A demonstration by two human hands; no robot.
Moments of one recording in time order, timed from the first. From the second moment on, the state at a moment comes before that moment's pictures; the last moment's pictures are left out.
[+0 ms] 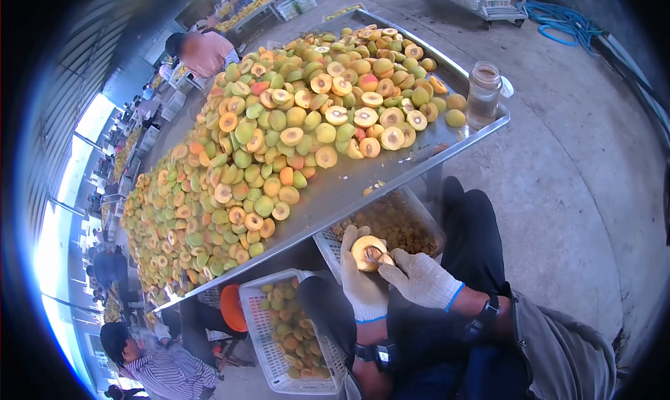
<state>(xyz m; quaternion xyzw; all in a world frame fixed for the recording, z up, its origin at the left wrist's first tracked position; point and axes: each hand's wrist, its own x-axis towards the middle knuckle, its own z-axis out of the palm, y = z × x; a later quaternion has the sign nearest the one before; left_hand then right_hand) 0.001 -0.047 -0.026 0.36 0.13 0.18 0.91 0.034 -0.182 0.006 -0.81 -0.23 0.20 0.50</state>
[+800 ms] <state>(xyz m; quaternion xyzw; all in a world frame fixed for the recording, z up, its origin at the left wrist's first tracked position) 0.002 -0.062 -0.002 0.38 0.28 0.25 0.84 0.008 -0.161 -0.005 -0.84 -0.24 0.13 0.47</state>
